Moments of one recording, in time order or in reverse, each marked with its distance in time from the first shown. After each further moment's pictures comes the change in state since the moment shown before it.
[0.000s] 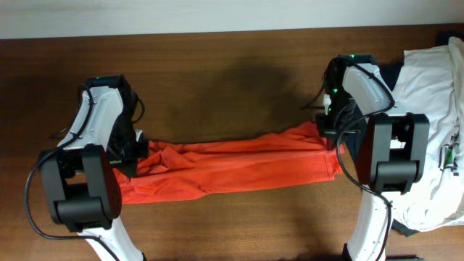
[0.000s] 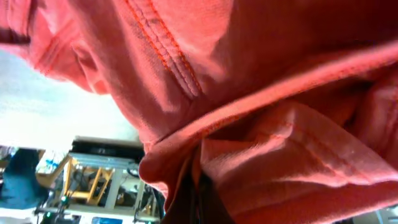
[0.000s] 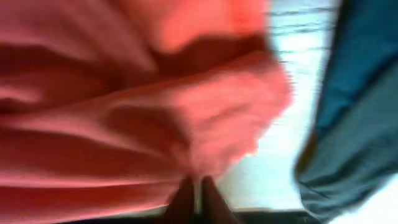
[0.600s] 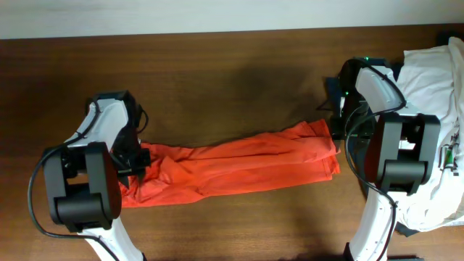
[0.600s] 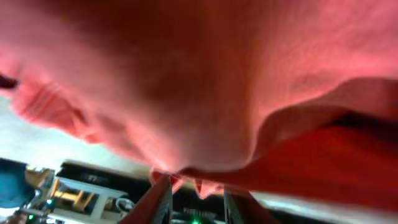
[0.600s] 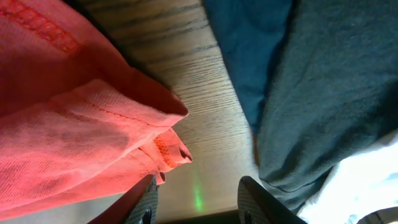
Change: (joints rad) left arm 0.000 -0.002 -0.182 0.233 -0.067 -0.105; right arm -0.074 0.000 -0.031 0.020 0.085 0.051
